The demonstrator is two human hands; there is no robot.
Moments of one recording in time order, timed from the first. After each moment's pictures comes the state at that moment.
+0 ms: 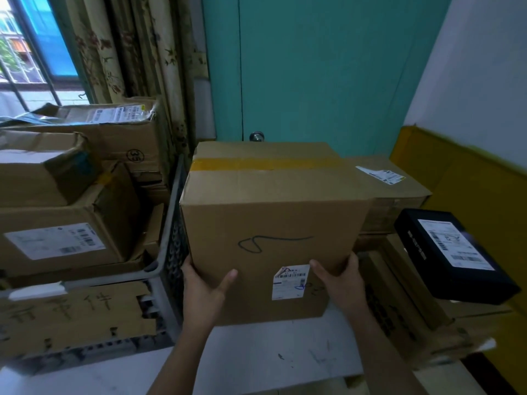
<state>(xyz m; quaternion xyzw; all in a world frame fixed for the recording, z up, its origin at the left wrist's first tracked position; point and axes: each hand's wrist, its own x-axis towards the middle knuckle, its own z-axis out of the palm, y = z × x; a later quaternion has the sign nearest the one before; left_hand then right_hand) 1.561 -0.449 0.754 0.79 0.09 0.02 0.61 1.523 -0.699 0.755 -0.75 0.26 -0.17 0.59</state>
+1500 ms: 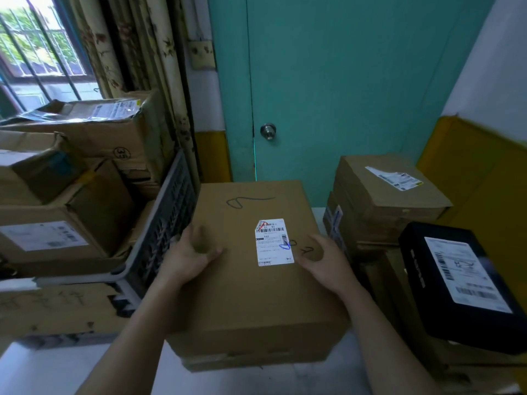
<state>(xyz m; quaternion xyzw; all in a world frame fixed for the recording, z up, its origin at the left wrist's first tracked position) 1.629 -0.479 0.808 0.92 0.11 -0.12 0.35 1.584 -0.764 0.780 -0.89 0.12 0.03 0.45</state>
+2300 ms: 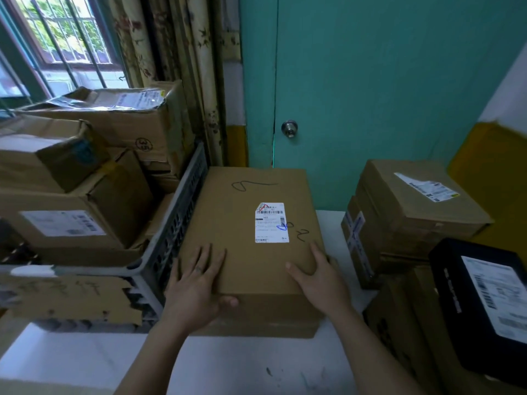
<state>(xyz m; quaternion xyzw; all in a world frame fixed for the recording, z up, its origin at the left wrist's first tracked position) 1.588 -0.463 0.766 0.99 -0.06 -0.11 0.04 1.592 -0.719 0.755 -0.91 0.14 0.05 0.39</state>
